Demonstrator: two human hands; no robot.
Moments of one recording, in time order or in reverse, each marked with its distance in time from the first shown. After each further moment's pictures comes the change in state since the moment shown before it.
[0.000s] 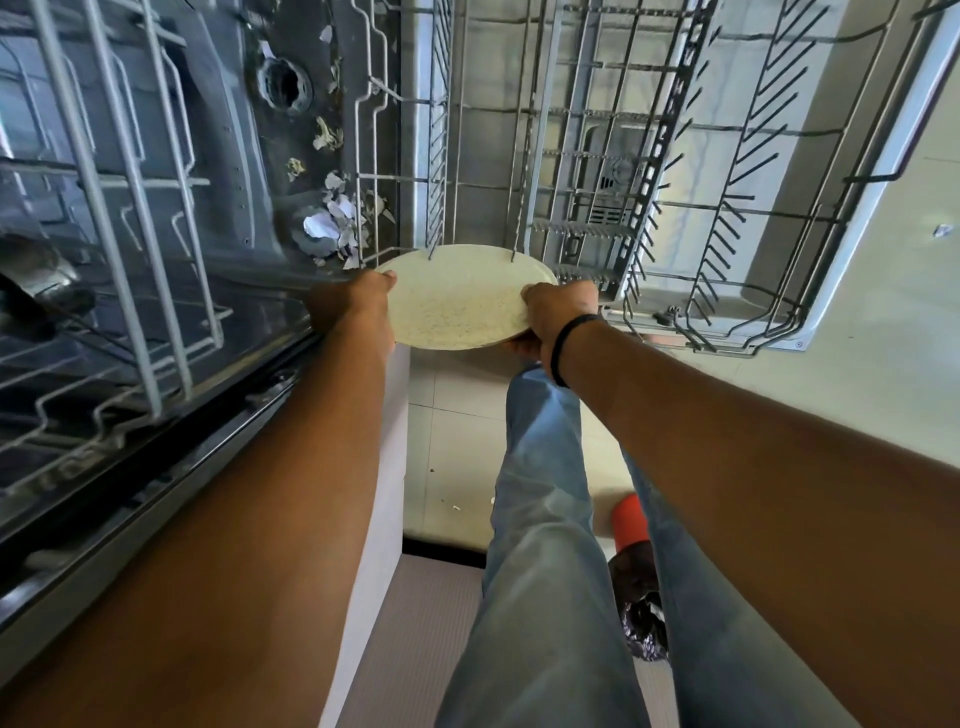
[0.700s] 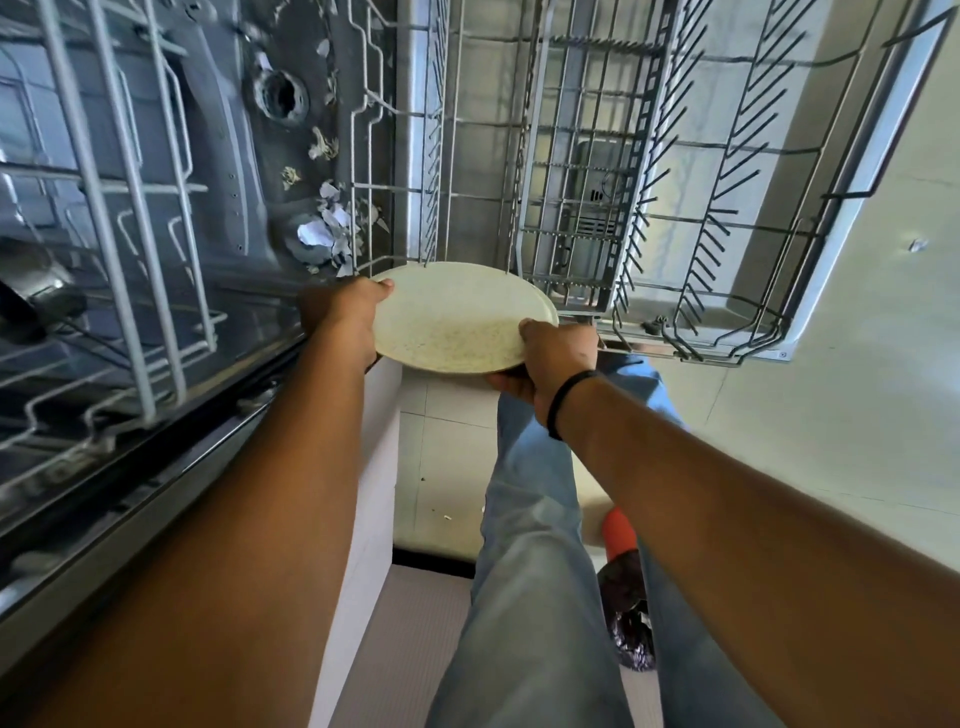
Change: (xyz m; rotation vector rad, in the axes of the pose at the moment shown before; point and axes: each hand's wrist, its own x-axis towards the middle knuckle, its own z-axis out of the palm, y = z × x) left_hand 0.017 0.005 -0.012 0.096 -0.122 0.006; right_hand -0.012 0.033 -0.009 0.158 -0.016 0.061
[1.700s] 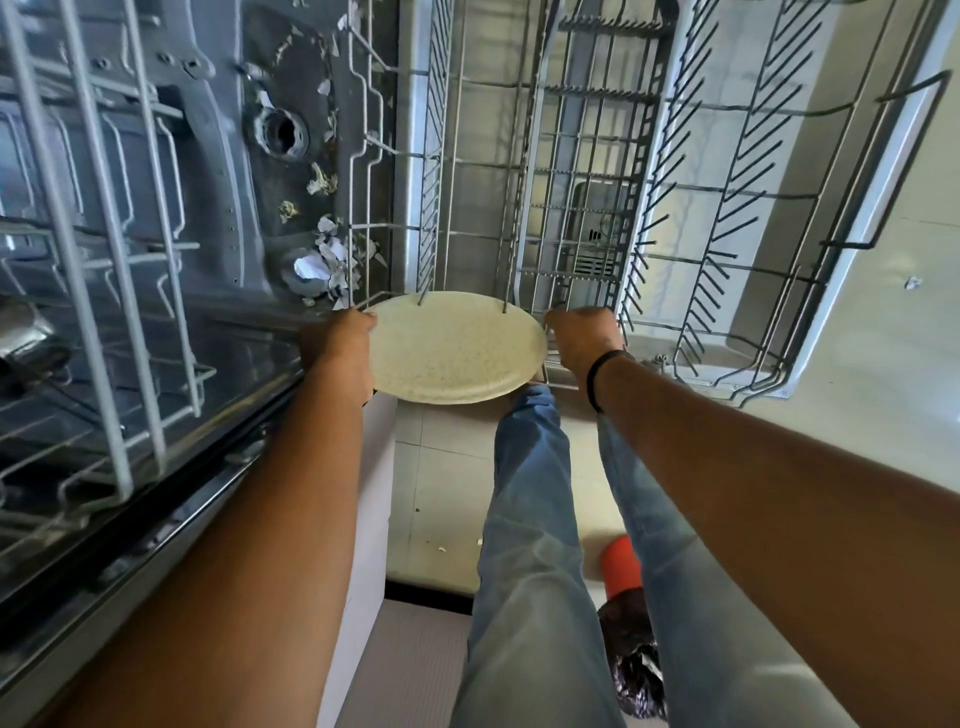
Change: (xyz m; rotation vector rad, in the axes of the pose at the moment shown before) left_hand 0.012 0.001 0.010 -0.004 0.137 0.036; right_hand 0.066 -0.056 -0.010 -0.461 0.149 -0.253
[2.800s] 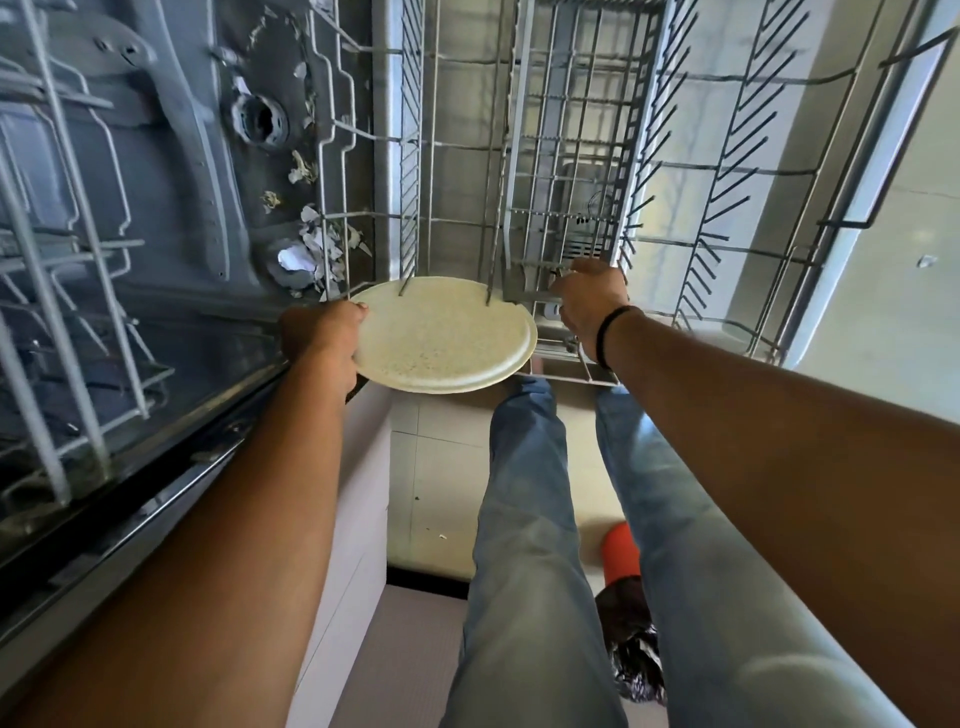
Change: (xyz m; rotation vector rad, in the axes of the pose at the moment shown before) left_hand 0.024 -0.004 0.006 0.068 0.008 0.018; right_hand 0.051 -0.006 -0.020 0.176 -0.077 -0.020
